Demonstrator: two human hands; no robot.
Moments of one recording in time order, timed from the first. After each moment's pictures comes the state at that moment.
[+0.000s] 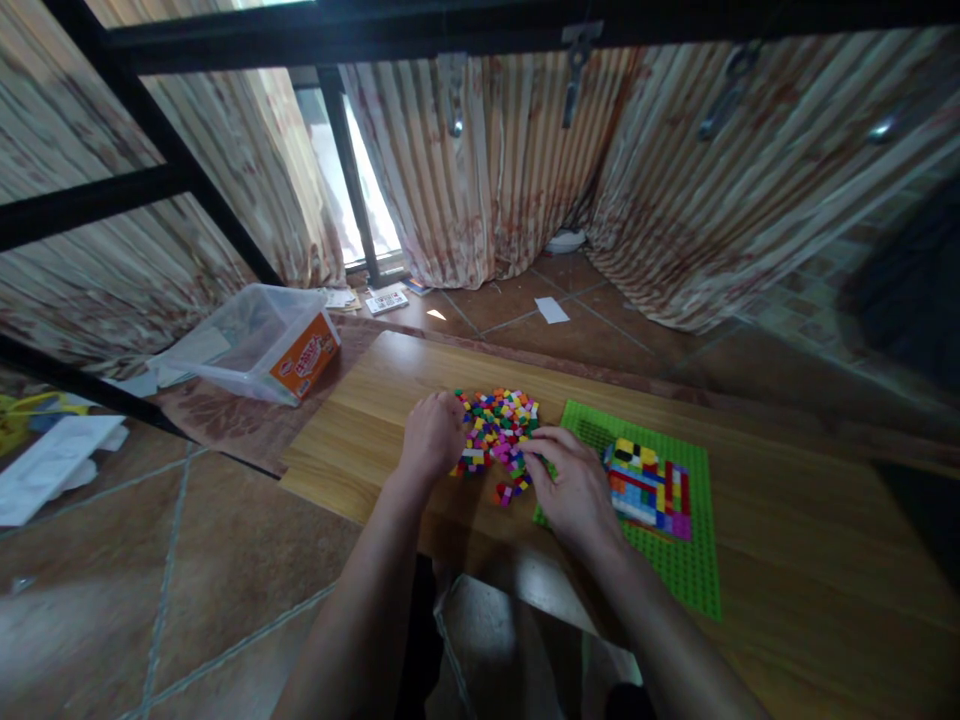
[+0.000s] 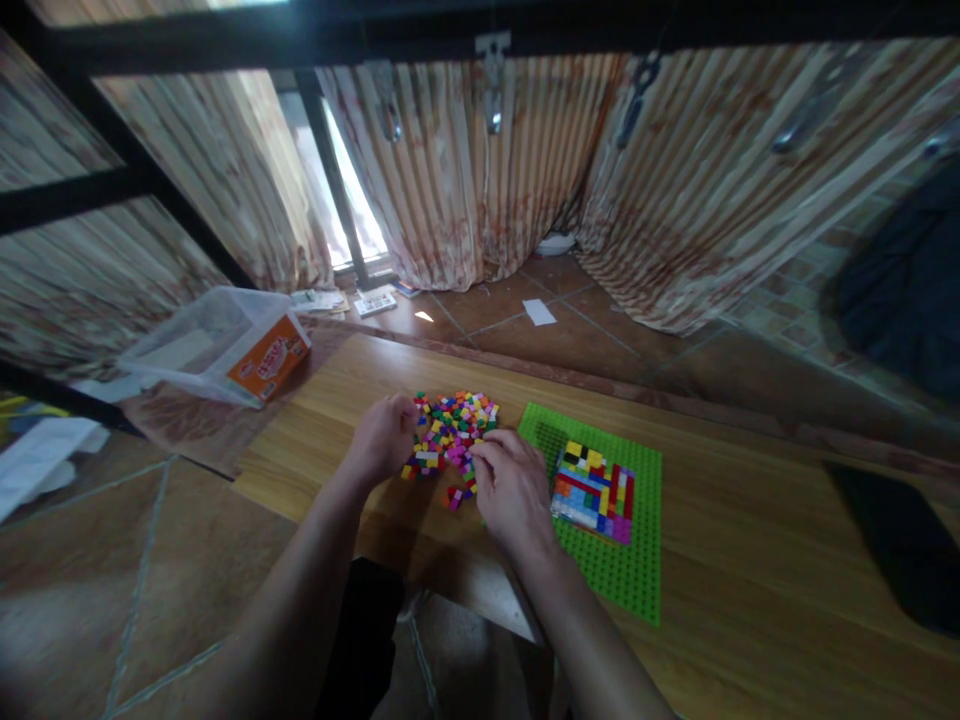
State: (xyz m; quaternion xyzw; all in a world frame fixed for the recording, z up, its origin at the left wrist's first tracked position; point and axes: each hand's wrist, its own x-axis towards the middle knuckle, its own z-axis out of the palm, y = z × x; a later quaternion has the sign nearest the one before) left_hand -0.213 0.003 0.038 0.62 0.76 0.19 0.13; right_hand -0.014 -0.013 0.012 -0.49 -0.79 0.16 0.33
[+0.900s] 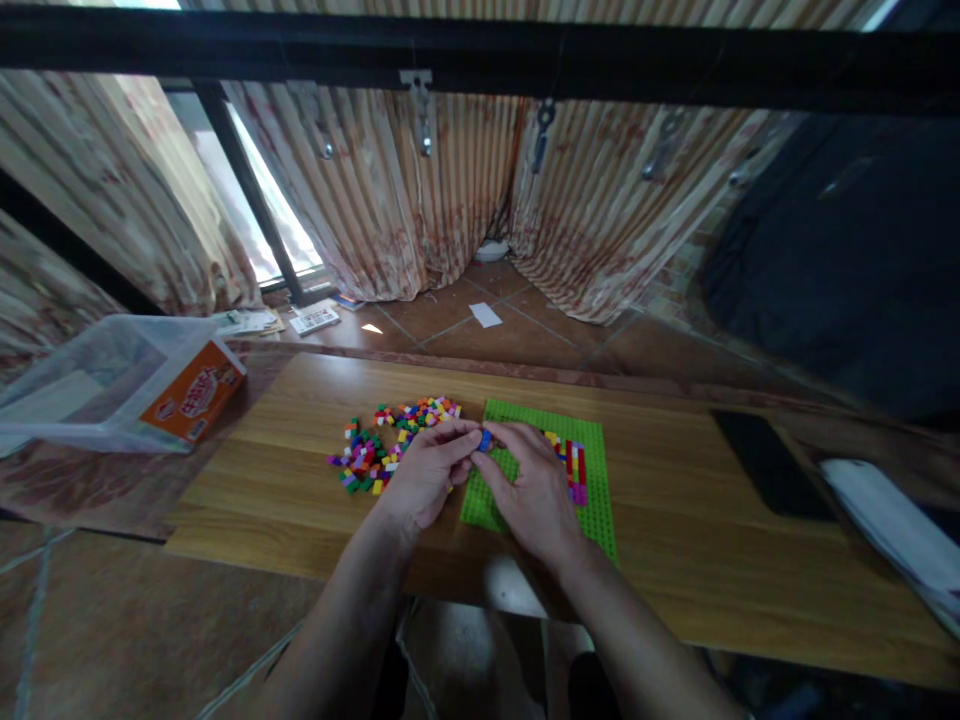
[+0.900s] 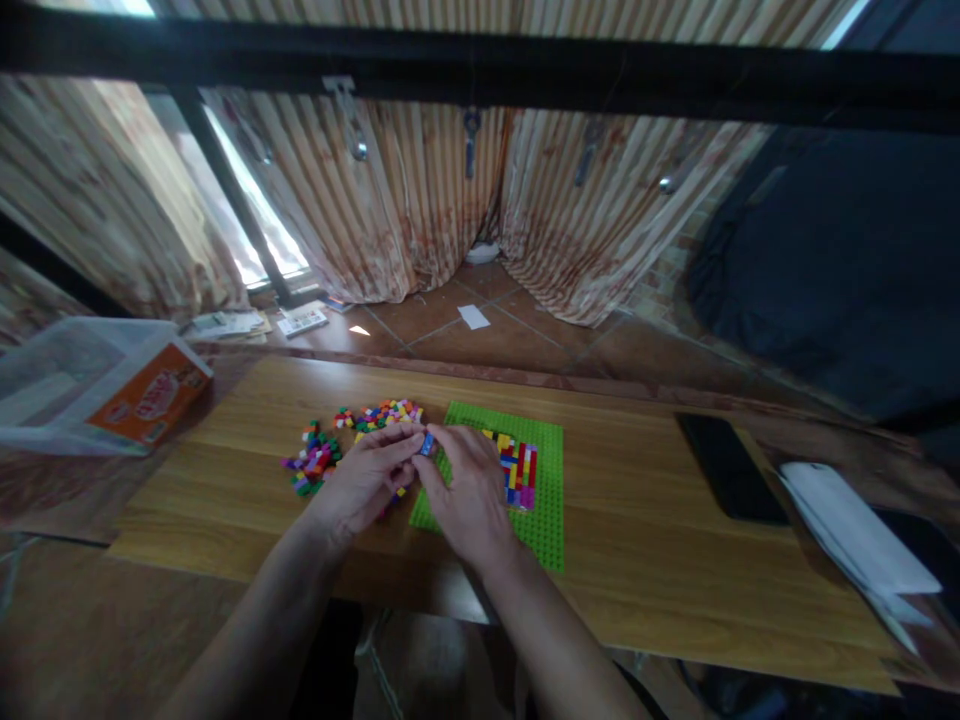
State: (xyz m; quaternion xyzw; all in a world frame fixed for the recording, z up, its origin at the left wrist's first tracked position) left_hand -0.121 -0.010 0.056 0.29 0.43 0.49 0.70; right_hand 0.019 -0.027 0.051 -0.50 -0.74 0.16 0.41
